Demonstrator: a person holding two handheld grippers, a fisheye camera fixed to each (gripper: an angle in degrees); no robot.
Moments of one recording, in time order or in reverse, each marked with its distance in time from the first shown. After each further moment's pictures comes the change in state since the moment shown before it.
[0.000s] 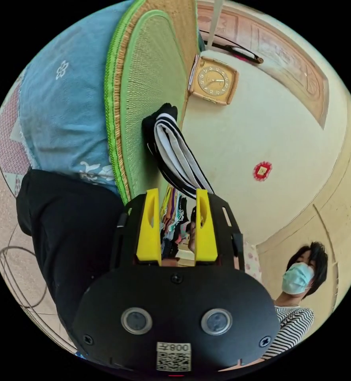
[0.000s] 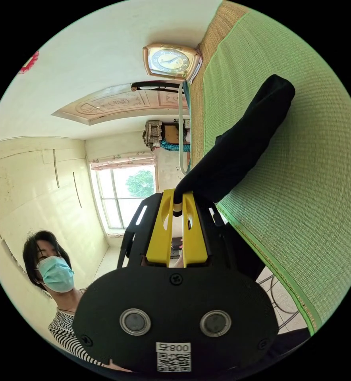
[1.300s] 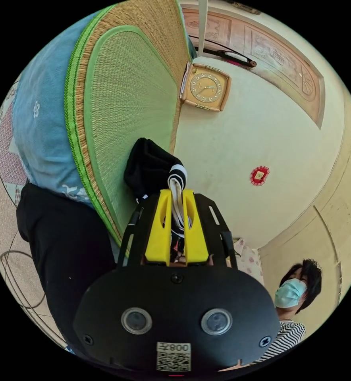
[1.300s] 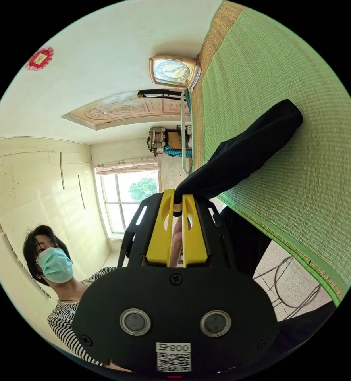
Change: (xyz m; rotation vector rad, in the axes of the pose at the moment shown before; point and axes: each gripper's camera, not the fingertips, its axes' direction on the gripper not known) left arm 0.030 -0.042 -0.031 0.017 -0.025 0.044; right arm 0.003 0.118 -0.099 0.064 -0.025 -0.002
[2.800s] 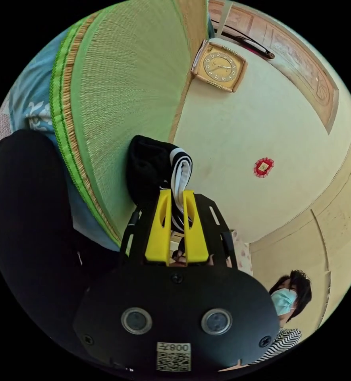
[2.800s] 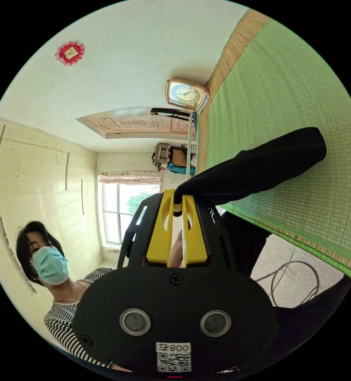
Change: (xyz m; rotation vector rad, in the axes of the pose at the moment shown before) left arm 0.222 0.093 0.330 -0.117 0.039 -0.077; right arm 0.027 0.163 -0.205 0.153 0.018 -0.077
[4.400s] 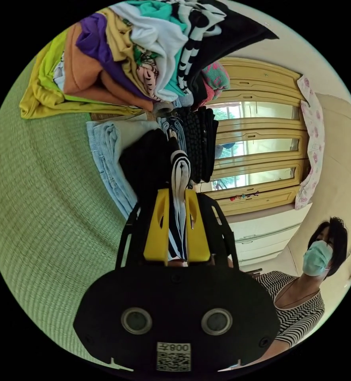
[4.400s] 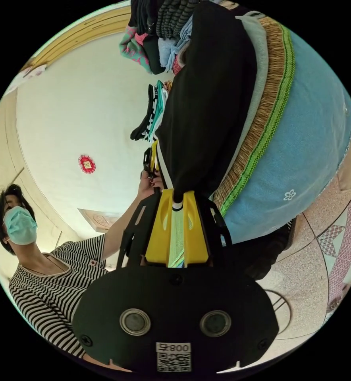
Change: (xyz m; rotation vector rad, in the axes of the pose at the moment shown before) left arm 0.284 0.307 1.052 -1.248 -0.307 0.491; right arm 0.158 0.243 -0.409 0.835 0.130 0.092
